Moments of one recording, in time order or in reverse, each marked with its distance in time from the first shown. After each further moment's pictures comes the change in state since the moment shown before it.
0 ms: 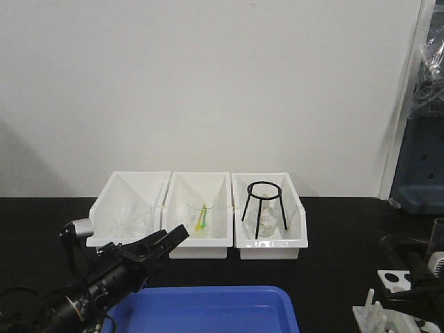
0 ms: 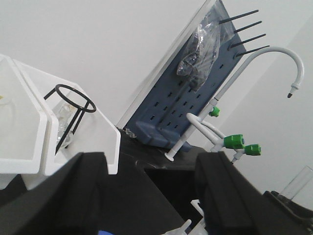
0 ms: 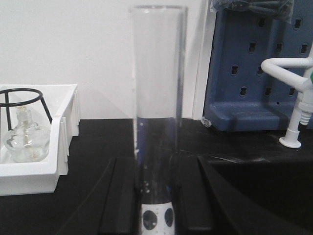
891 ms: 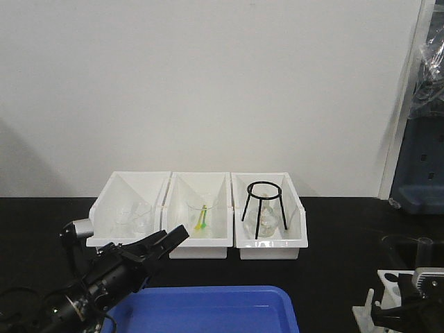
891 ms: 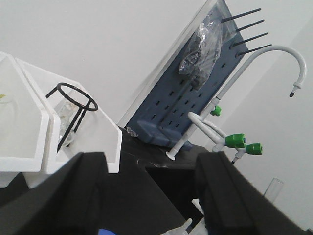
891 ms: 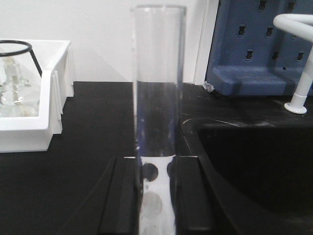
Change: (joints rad) left arm 0.000 0.000 0.000 0.000 0.003 0.000; right arm 0.000 0.141 0.000 0.004 -0.038 0.011
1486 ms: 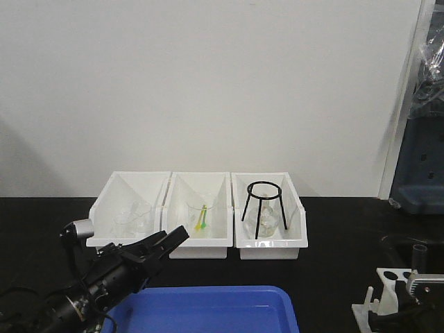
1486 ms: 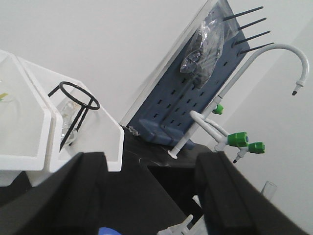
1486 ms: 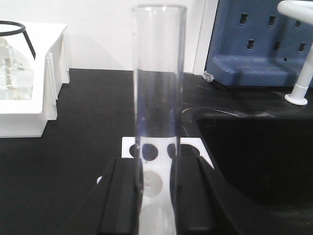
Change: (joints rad) left arm 0.000 0.000 0.000 0.000 0.010 0.005; right arm 0.000 0.053 -0.001 -0.001 -0.022 -0.009
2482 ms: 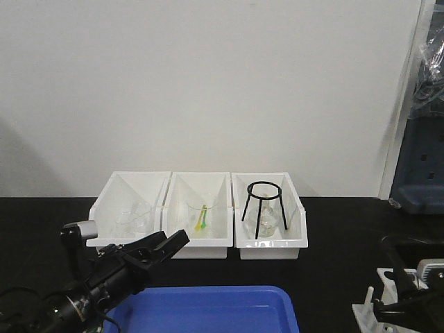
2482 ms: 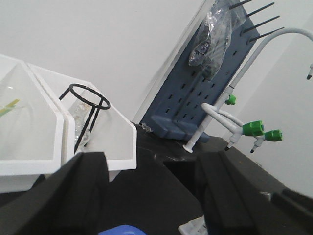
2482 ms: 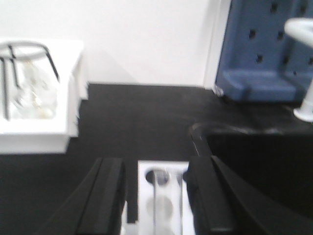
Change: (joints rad) left arm 0.000 -0.001 0.000 -0.008 0.024 0.122; right arm 0.000 -0.247 -0.002 -0.032 0.227 -0.013
